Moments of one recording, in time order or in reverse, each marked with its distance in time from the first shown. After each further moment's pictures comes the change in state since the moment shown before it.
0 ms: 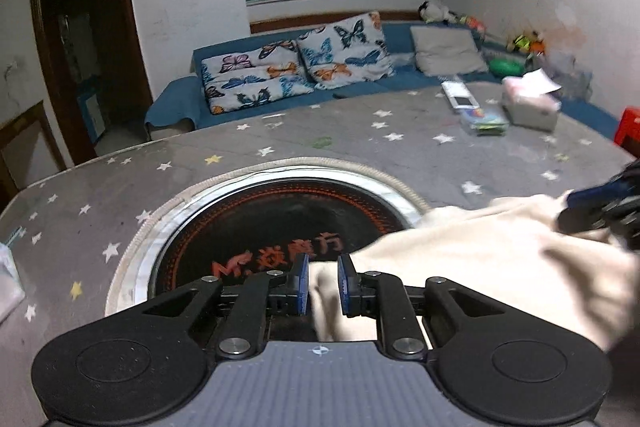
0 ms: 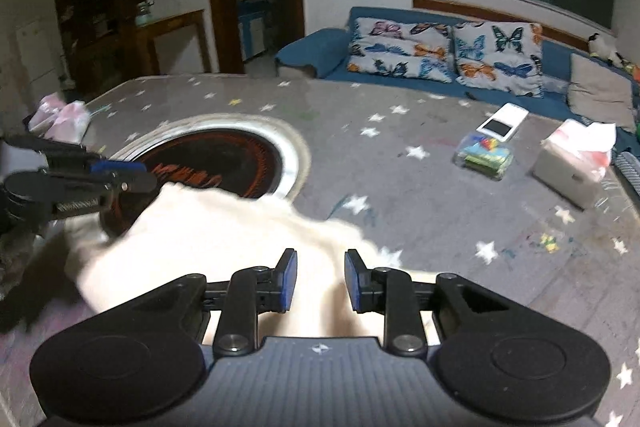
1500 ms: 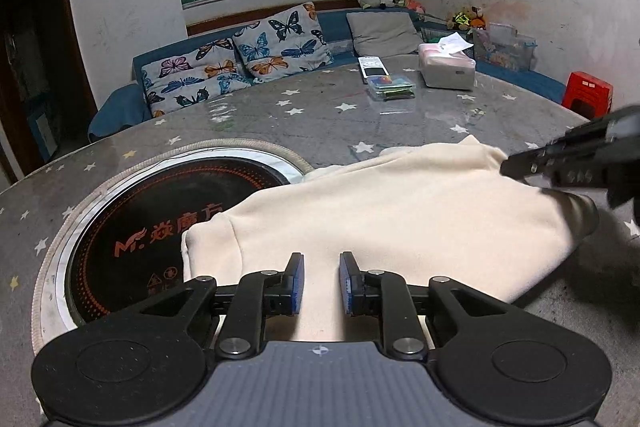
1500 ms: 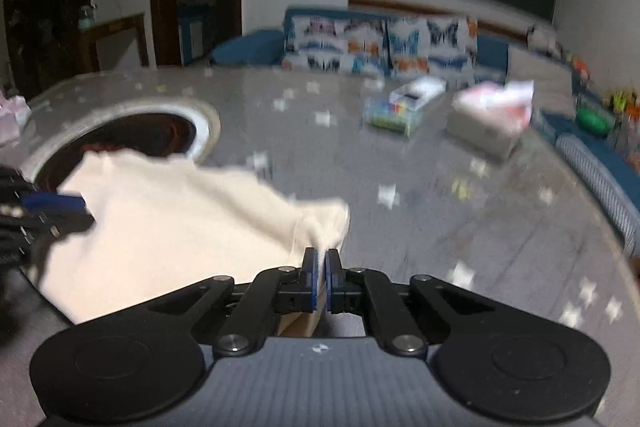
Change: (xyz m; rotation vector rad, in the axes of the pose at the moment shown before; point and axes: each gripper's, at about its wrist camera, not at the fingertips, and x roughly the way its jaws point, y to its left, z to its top) left arm 0.001 -0.066 -0.028 0.116 0.027 -0.120; right arm -0.010 -0.038 -0.046 0.064 -0.018 -0.188
